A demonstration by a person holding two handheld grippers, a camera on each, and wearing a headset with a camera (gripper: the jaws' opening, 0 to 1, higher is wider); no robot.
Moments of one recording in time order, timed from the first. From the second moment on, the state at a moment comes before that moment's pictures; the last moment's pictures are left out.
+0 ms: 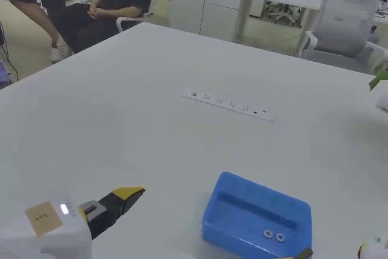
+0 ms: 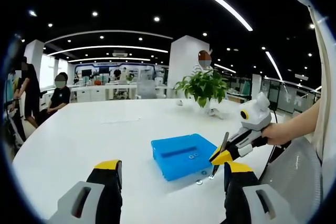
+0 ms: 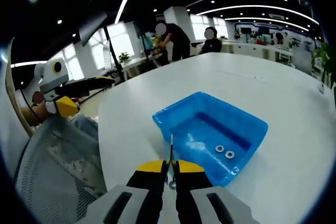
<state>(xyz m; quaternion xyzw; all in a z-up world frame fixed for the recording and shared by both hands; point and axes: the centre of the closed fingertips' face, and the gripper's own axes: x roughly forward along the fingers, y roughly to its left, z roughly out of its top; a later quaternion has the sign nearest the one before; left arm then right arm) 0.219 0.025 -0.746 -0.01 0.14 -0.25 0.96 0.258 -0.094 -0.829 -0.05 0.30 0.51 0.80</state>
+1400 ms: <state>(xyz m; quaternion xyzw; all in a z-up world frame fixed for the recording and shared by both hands) 0.218 0.022 -0.753 -0.01 0.16 -0.26 0.95 0.248 -0.086 -0.836 -0.14 0.27 0.50 0.81</state>
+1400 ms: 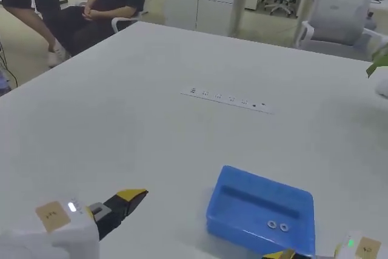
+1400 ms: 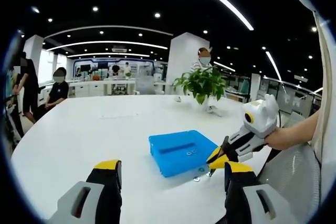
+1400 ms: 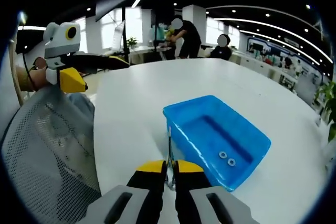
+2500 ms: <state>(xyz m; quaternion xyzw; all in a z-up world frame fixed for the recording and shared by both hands) 0.215 0.021 -0.750 -0.01 0.15 -0.26 0.95 0.265 -0.083 -0.782 0.02 0.28 0.49 0.82</state>
